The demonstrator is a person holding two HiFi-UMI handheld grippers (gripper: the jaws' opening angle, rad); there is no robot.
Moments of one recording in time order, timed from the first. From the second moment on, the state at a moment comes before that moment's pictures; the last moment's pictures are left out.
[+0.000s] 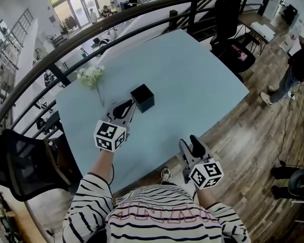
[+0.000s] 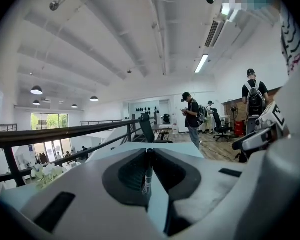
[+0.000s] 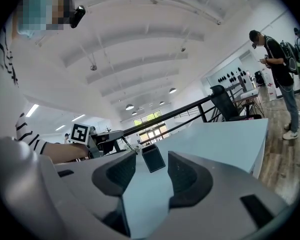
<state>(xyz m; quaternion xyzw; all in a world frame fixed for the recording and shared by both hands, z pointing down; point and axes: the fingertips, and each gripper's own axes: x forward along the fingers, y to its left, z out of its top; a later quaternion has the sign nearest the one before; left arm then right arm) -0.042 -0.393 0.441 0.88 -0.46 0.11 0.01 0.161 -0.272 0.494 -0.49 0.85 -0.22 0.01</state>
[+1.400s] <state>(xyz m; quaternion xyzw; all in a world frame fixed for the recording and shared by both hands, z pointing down) -0.179 -0.131 0.460 0.89 -0.44 0.06 0.05 0.023 -0.081 0.489 -0.56 0.81 -0.17 -0.01</state>
